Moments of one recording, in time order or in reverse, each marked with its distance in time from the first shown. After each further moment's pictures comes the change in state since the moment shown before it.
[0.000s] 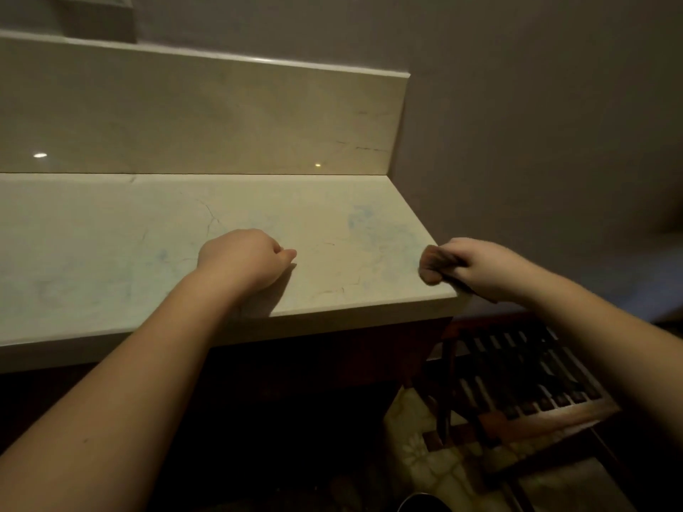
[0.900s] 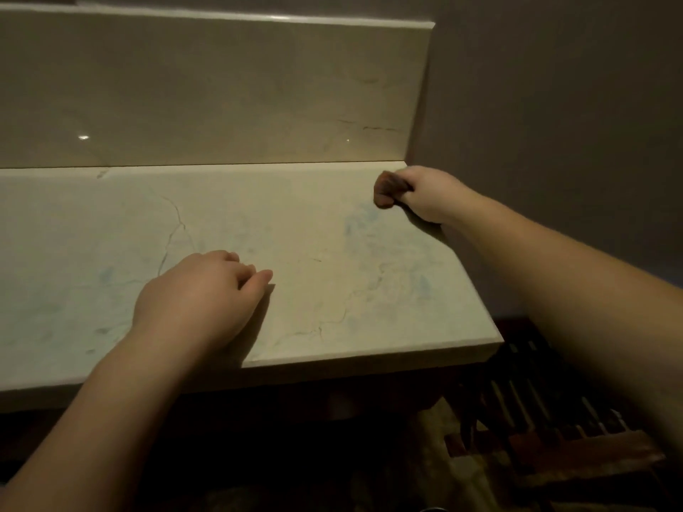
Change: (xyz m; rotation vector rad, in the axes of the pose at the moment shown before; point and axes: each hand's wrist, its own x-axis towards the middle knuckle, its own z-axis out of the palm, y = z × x) left_hand 0.001 0.023 0.010 0.086 0.048 -0.085; right_hand 0.203 0.025 0.002 0.103 0.131 -0.145
